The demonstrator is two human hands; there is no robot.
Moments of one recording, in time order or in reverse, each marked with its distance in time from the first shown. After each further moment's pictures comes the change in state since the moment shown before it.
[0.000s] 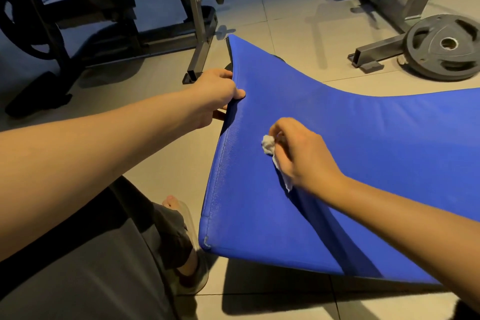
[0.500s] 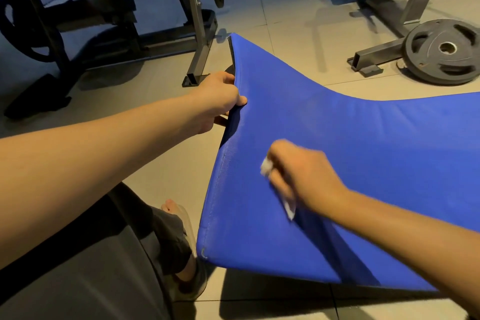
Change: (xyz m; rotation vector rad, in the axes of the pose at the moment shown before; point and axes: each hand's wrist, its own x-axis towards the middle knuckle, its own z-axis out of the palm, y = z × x) left_hand 0.006 0.000 0.002 0.023 -0.019 -0.011; right_hand -0.014 -0.004 -0.009 -0.121 -0.222 -0.080
